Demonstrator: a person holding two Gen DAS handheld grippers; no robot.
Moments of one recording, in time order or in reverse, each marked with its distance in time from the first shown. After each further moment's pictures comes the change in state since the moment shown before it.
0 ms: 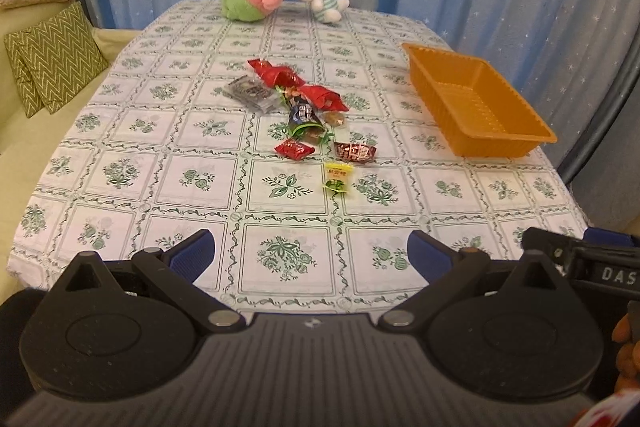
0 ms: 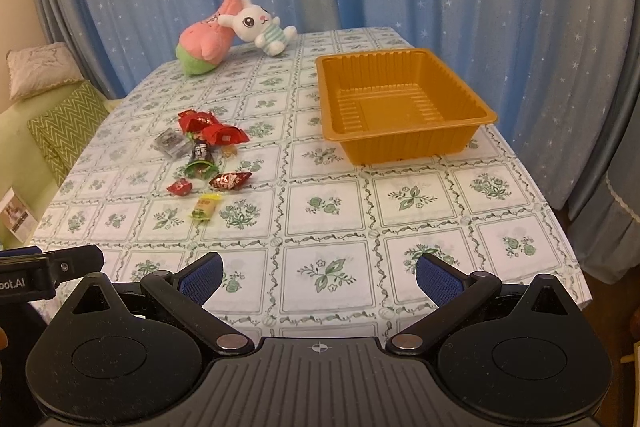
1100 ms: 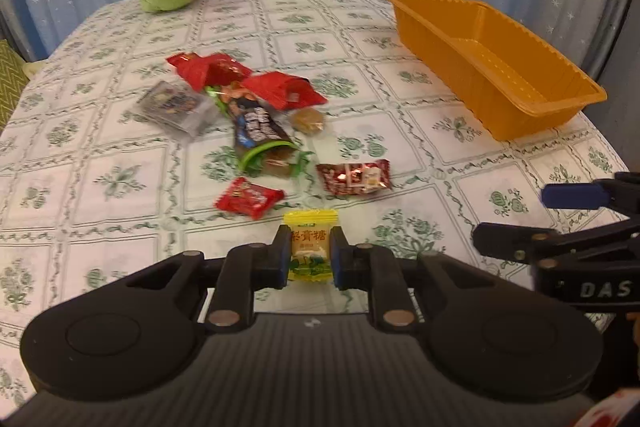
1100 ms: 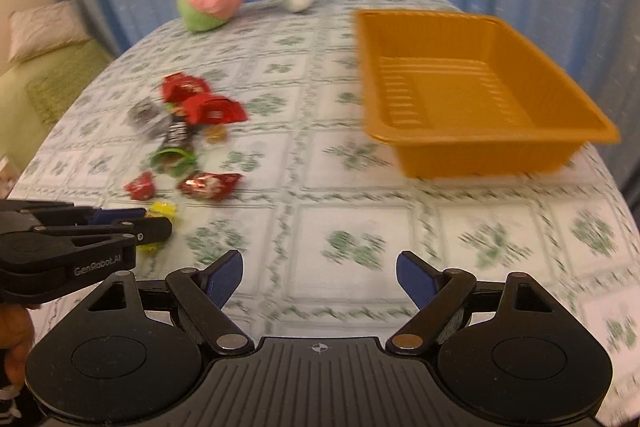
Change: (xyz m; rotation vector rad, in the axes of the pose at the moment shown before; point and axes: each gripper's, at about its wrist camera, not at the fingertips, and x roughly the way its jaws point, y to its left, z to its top) left arm 0.153 -0.007 0.045 0.194 0.047 -0.056; right arm 0.147 0.010 0.035 -0.102 0.098 0.082
